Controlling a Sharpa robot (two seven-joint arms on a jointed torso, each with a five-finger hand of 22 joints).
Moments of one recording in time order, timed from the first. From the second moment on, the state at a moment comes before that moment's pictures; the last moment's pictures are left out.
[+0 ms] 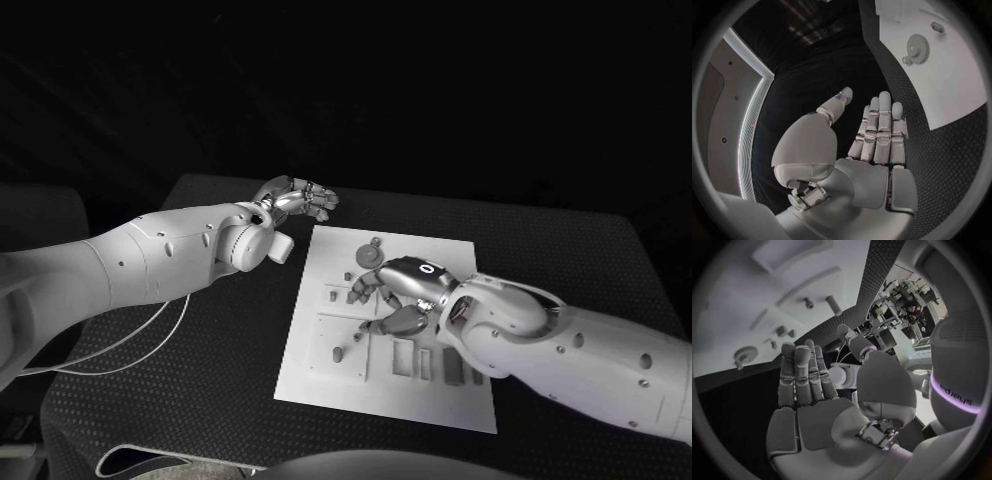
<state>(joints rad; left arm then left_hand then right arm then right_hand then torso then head) 1.23 -0.70 -0.15 1.09 -0.17 -0.20 0.29 1.07 -0.12 0.51 -0.25 0.06 0.84 0.18 0.31 0.43 1.19 0.13 0.07 0.14 1.12 0.05 0.34 0.85 0.02 0.74 -0.06 0.55 1.31 1.10 -0.62 -0.10 1.53 -1.57 -0.34 0.08 1.00 -0.23 0.56 -0.29 0.20 0.86 0.16 0.30 0.43 1.09 0.11 0.21 0.12 1.12 0.00 1.18 0.75 0.24 0.97 0.06 0.83 1.31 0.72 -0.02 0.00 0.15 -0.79</state>
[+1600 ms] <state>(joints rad) 1.19 -0.68 -0.15 1.03 -0.15 -0.18 0.29 1.06 -0.11 0.51 -0.24 0.06 0.84 0.18 0.32 0.43 1.19 0.13 0.07 0.14 1.12 0.04 0.33 0.85 0.02 0.74 -0.06 0.55 1.31 1.16 -0.85 -0.17 1.58 -0.96 0.16 -0.50 0.63 -0.14 0.65 -0.14 0.05 0.95 0.11 0.32 0.55 1.04 -0.01 1.28 0.91 1.16 -0.11 1.38 0.95 0.24 1.05 -0.02 1.01 1.31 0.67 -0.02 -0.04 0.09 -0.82</state>
